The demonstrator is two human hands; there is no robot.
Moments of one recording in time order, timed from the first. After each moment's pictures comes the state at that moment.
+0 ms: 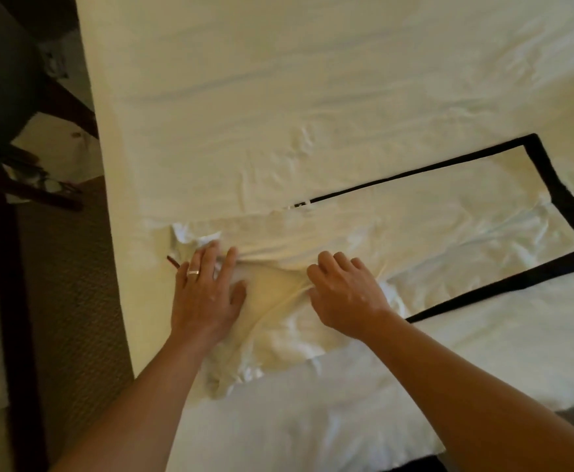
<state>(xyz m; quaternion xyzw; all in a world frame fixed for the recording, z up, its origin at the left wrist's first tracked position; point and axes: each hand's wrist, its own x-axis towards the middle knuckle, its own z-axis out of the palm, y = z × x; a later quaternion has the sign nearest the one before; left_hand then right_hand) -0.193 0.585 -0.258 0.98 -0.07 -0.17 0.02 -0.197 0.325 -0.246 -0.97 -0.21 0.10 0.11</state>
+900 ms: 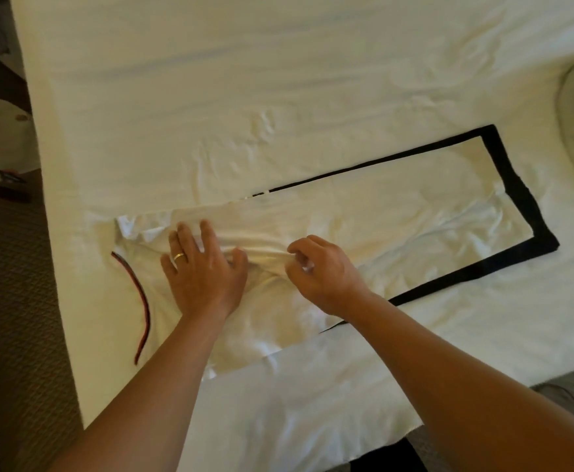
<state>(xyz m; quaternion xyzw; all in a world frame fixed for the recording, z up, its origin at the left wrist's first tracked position) -0.173 0.490 -0.253 0.97 0.15 -0.18 0.09 -0.188 0.295 -0.253 -0.90 -0.04 0.14 0.41</state>
